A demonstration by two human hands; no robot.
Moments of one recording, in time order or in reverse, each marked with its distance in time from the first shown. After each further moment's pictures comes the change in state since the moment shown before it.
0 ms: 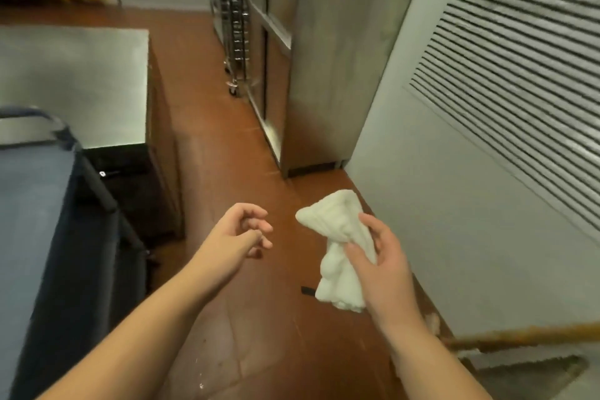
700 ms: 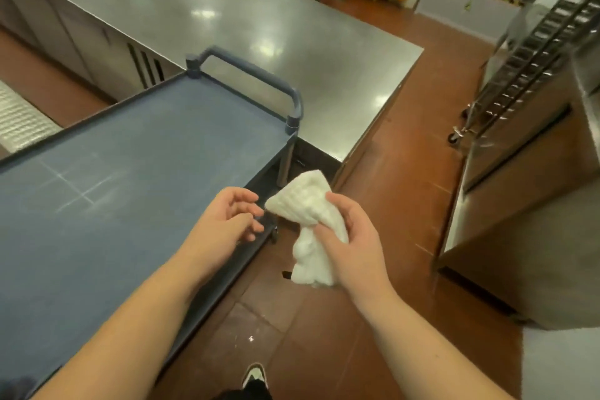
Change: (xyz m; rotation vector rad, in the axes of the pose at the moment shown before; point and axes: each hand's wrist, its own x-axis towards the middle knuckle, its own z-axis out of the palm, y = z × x) left_hand 0.077 -0.008 -0.240 -0.245 0.950 -0.050; right_hand 0.201 -0.055 0.363 -0.093 -1.010 -0.206
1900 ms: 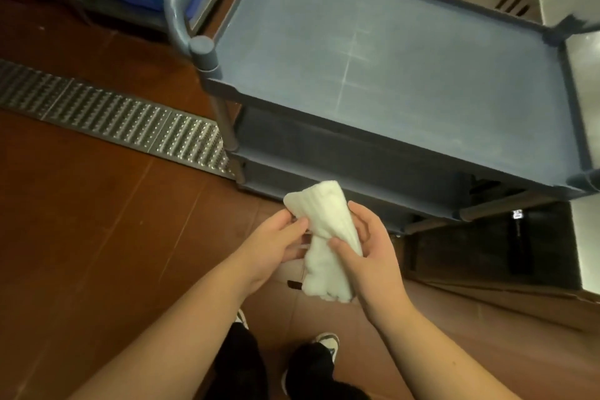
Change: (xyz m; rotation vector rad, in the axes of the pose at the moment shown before) left_hand -0.087 -0.231 0.097 -0.708 0.762 -0.177; right_hand 0.045 0.190 0.065 -0.106 -1.239 -0.017
